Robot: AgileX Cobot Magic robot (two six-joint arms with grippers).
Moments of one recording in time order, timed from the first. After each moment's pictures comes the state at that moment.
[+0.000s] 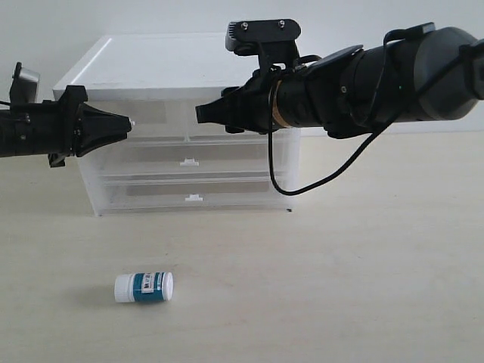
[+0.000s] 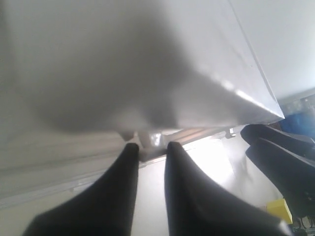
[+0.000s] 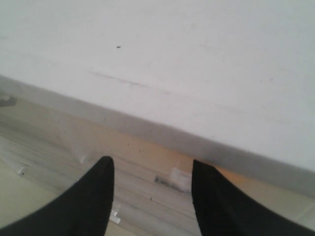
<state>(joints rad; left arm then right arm) 0.10 1.99 -1.20 -1.69 1.00 1.26 0.60 1.88 -1.35 -1.74 0.06 1.88</state>
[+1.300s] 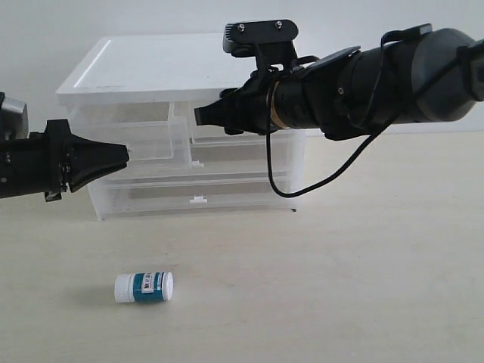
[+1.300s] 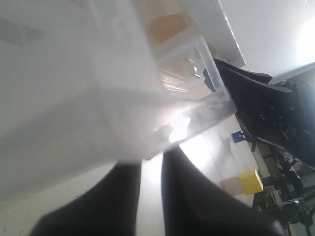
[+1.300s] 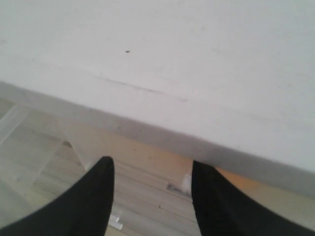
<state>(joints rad) 0.10 1.87 -0.89 -1.78 1.13 1.47 0.61 1.88 -1.35 -1.73 0.08 1.86</state>
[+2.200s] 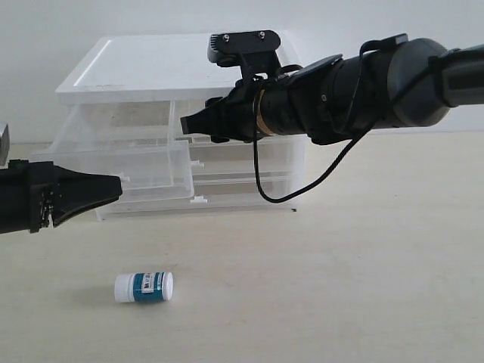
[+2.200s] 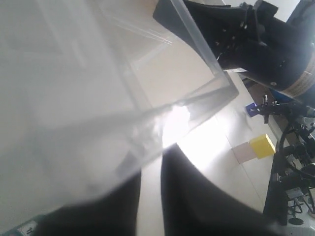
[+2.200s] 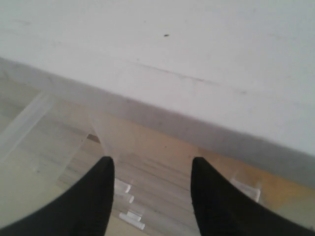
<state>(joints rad) 0.10 1.67 -0.64 -1.77 1.11 1.63 0.61 1.93 -1.39 -1.74 0.02 1.87</state>
